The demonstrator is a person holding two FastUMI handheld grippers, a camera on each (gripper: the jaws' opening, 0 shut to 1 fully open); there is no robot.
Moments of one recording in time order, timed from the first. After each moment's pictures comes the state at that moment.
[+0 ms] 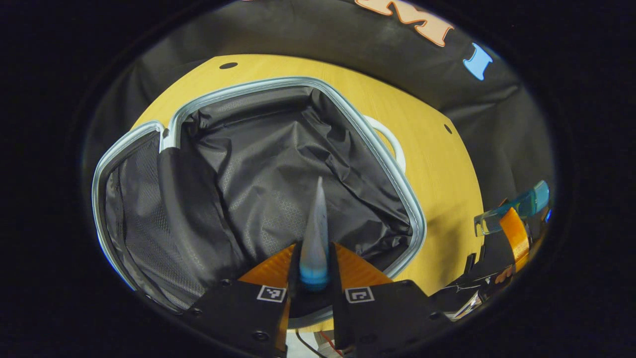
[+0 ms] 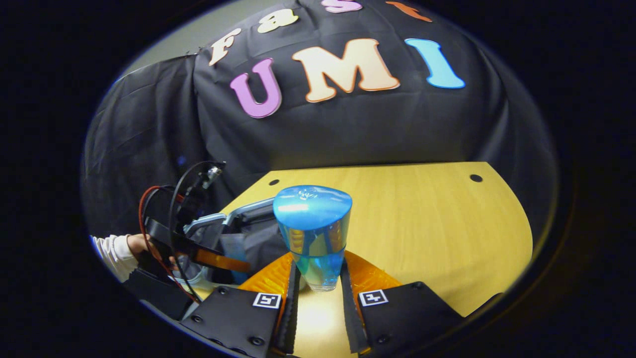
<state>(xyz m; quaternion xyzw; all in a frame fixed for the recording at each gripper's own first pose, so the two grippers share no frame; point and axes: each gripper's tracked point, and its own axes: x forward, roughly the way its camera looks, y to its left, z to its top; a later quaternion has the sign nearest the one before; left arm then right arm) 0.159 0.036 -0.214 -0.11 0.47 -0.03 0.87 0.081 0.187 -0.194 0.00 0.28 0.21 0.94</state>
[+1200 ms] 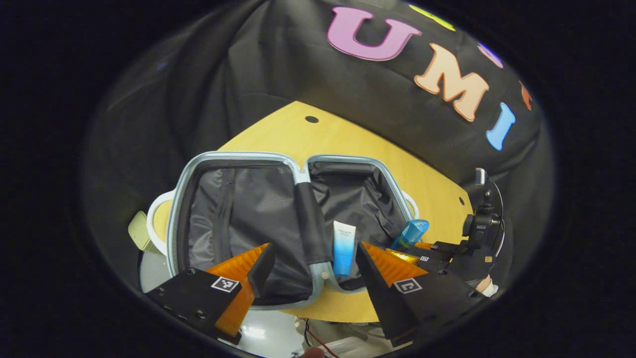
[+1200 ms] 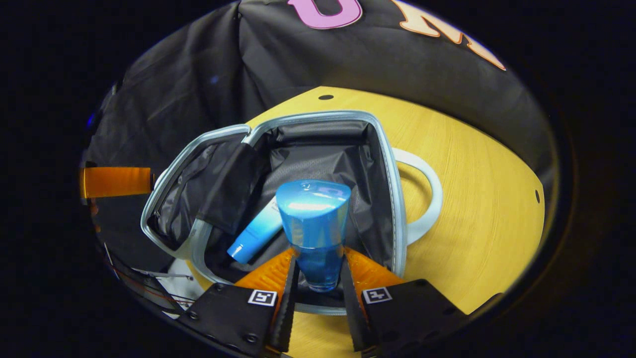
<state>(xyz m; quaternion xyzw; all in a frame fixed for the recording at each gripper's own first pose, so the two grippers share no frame) 0.072 0.150 -0.107 -0.19 0.30 0.13 0.92 0.073 0.311 -0.336 -0.13 0.45 0.29 0.83</state>
